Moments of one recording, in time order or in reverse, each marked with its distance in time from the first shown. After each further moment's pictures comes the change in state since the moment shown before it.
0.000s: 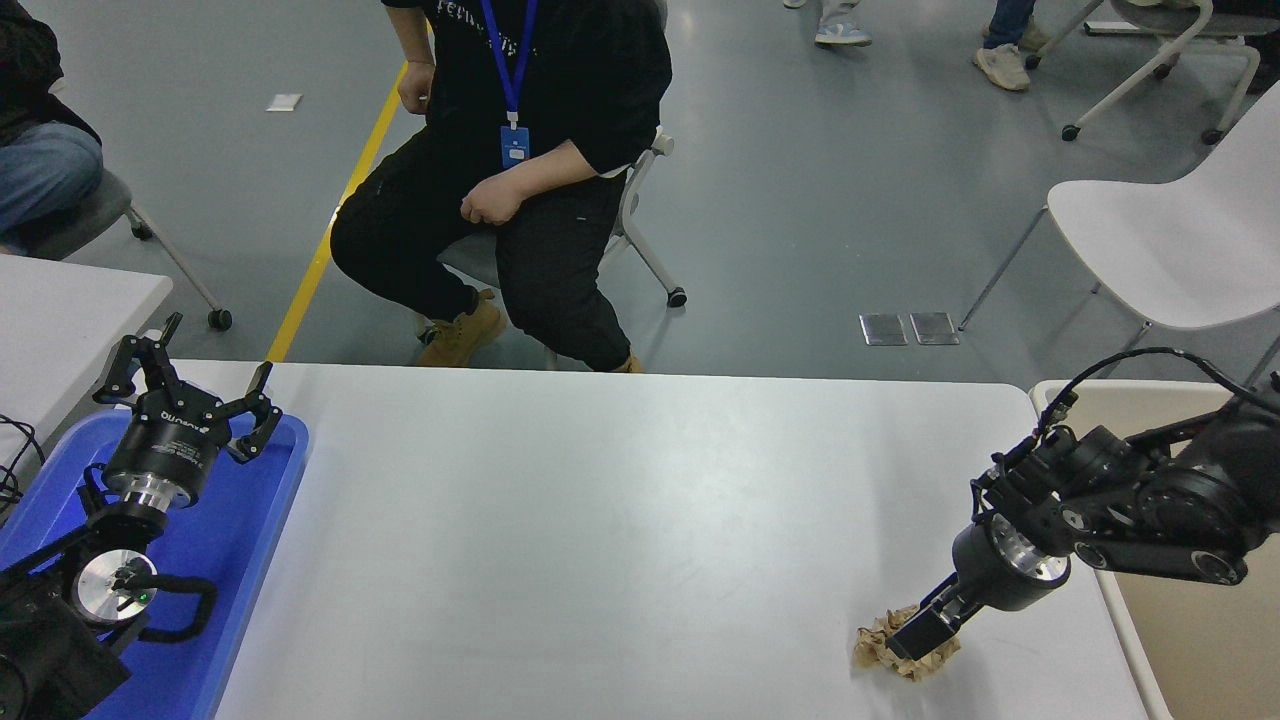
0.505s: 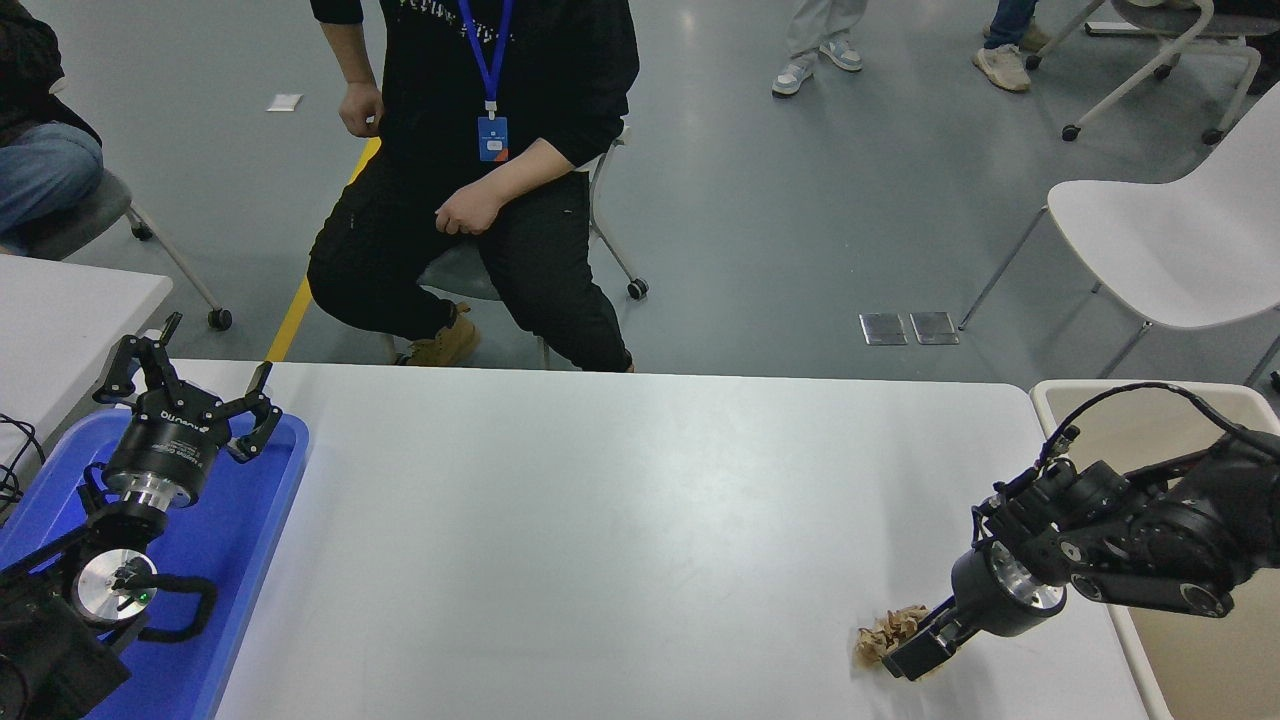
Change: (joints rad) left arm 0.000 0.000 0.000 0.000 0.000 0.000 0.000; right arm -0.067 0.012 0.030 -0.024 0.000 -0.032 -0.001
